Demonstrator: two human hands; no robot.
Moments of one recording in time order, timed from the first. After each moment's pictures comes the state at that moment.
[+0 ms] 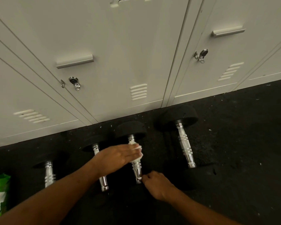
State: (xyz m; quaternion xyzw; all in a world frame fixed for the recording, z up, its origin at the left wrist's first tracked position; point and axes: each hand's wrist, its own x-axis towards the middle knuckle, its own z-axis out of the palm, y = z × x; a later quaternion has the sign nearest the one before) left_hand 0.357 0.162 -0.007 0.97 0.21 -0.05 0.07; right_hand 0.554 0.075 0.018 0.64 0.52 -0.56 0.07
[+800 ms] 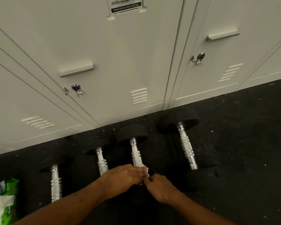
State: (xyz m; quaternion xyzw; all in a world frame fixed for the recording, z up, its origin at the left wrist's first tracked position) left_hand 0.370 0.122 0.003 0.97 0.17 -0.07 0.19; right_hand 0.556 0.074 0.025 0.64 0.50 -0.58 0.05
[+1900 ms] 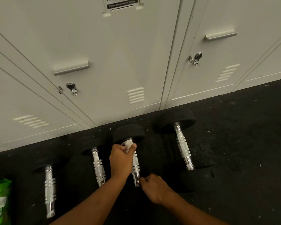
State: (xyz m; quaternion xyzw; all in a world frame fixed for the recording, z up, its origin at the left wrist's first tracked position) left_hand 0.437 0.137 0.015 0.42 0.77 0.25 0.40; right_hand 0.554 0.073 0.028 0.64 0.54 -0.54 0.04
